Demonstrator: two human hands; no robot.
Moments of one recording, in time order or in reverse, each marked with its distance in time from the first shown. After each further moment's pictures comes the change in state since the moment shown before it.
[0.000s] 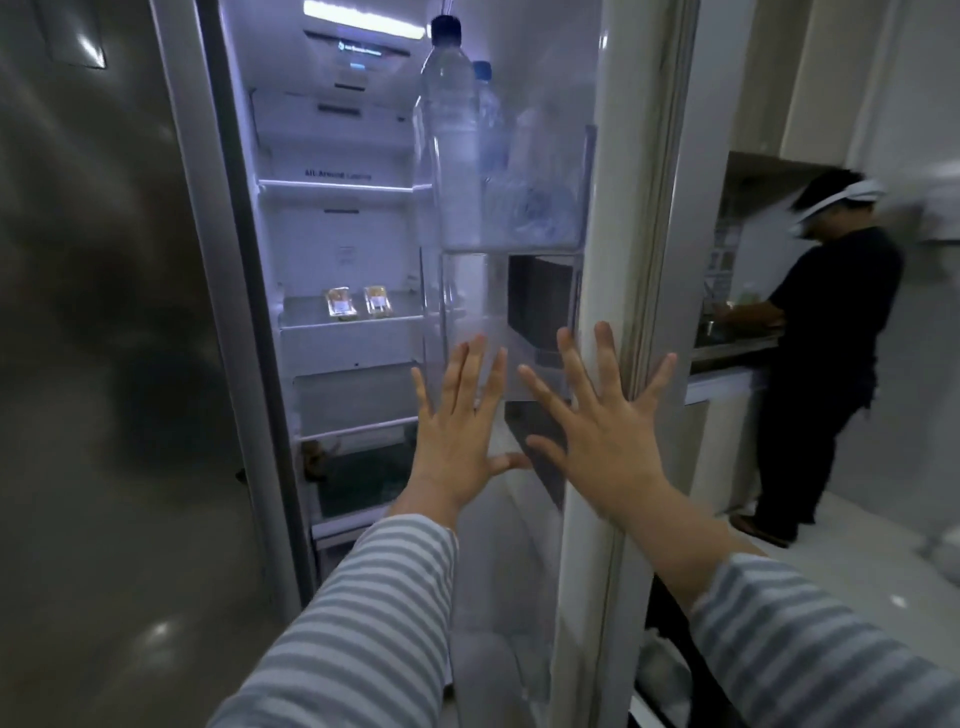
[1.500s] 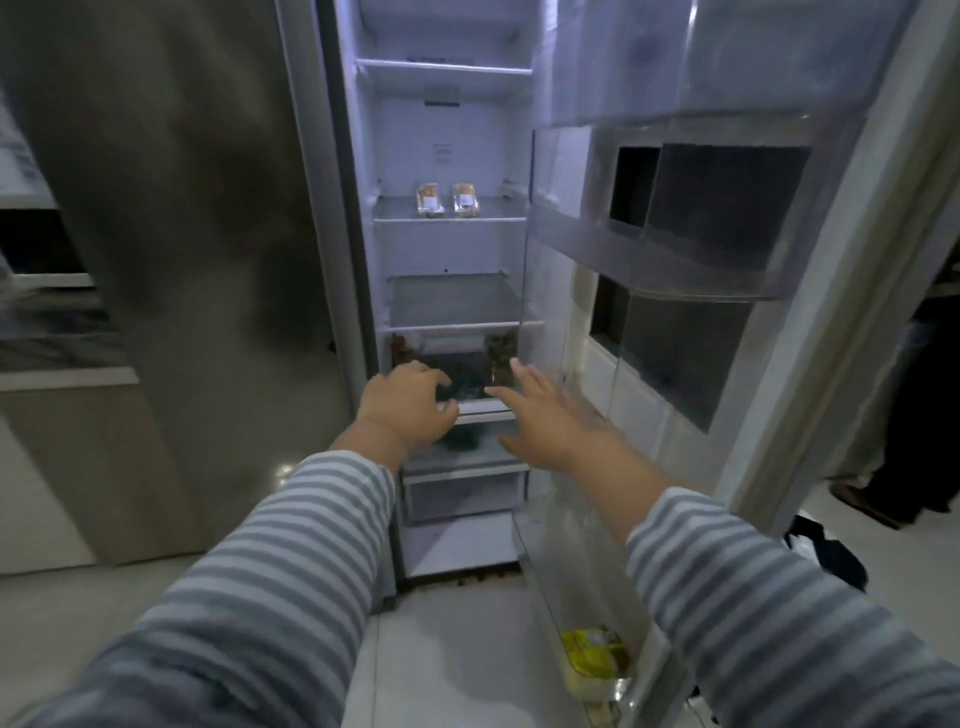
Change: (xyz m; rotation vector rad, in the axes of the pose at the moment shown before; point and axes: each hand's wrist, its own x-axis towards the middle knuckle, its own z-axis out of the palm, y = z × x) left_hand -0.105 -0.046 -0.021 -0.033 -0.462 -0.439; right_hand -0.035 -0.093 0.030 0.686 -0.680 -0.328
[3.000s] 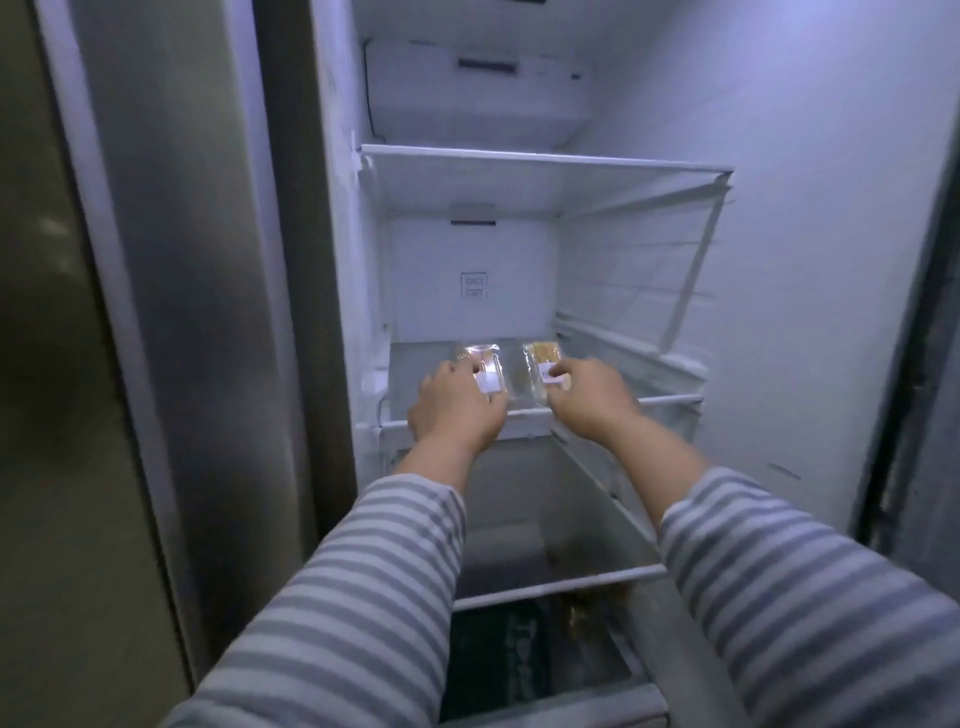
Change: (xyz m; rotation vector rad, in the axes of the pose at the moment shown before) left_hand 0.559 -0.159 0.001 -0.316 0.333 -0.141; right_hand 0.584 0.107 -0.092 0.311 0.473 0.308
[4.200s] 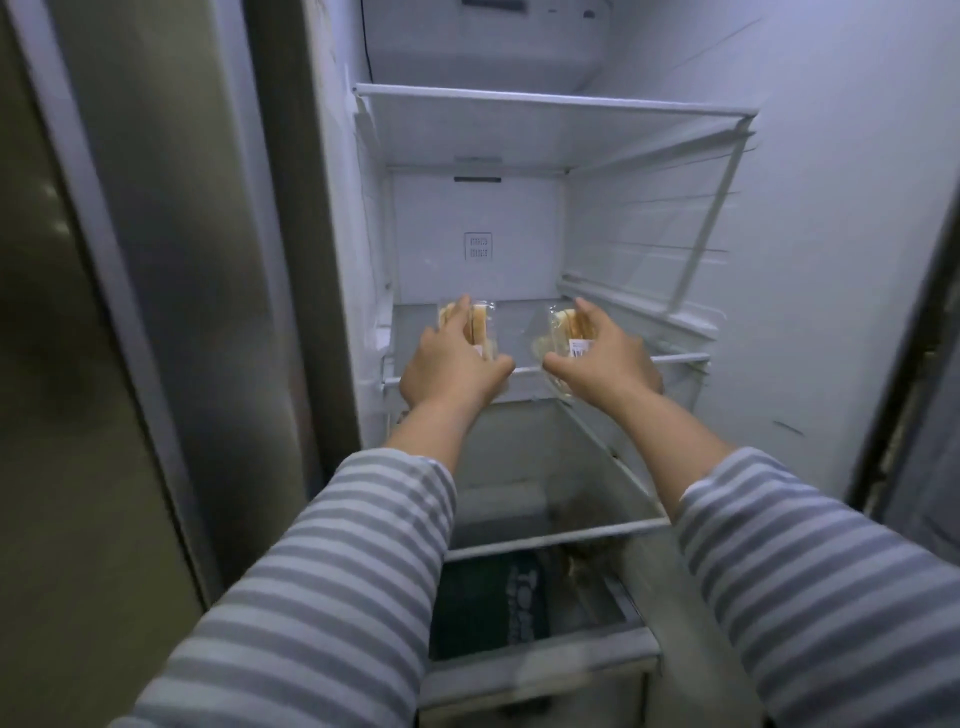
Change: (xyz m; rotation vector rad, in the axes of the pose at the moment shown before) left_hand -0.023 0.001 -0.013 -0.154 0.025 -0.126; right_hand -0.028 0.001 -0.003 0.164 0.097 0.167
